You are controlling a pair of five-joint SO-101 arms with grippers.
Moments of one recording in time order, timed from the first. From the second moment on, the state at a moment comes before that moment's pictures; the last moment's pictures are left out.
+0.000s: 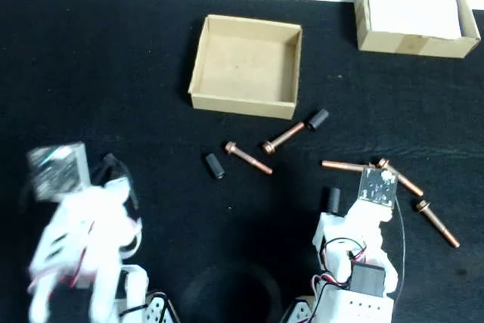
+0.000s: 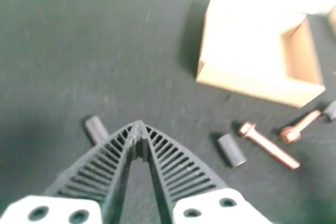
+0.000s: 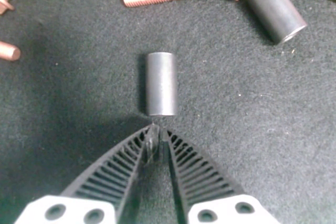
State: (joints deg) left arm -8.7 -101.5 63.0 70.5 8.0; right arm 4.4 -103.8 95.6 71.0 -3.6
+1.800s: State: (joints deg) left arm -11.1 -35.2 23.1 96.9 22.3; right arm -15.1 -56.9 31.3 89.5 -3.6
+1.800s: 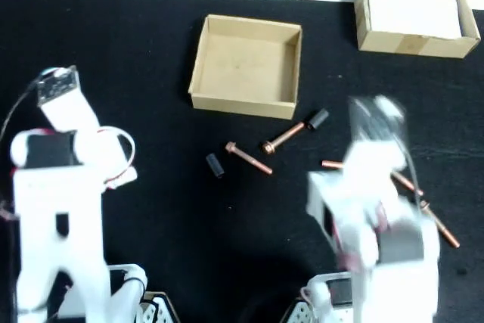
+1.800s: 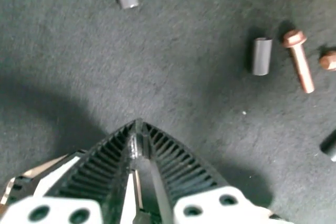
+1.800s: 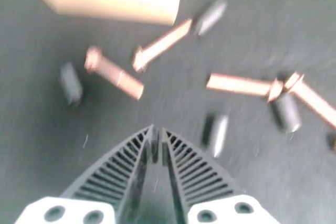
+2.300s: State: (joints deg) left arm -16.9 -22.3 26.2 91.7 22.3; right arm -34.2 -20.4 10.5 93.6 -3.6
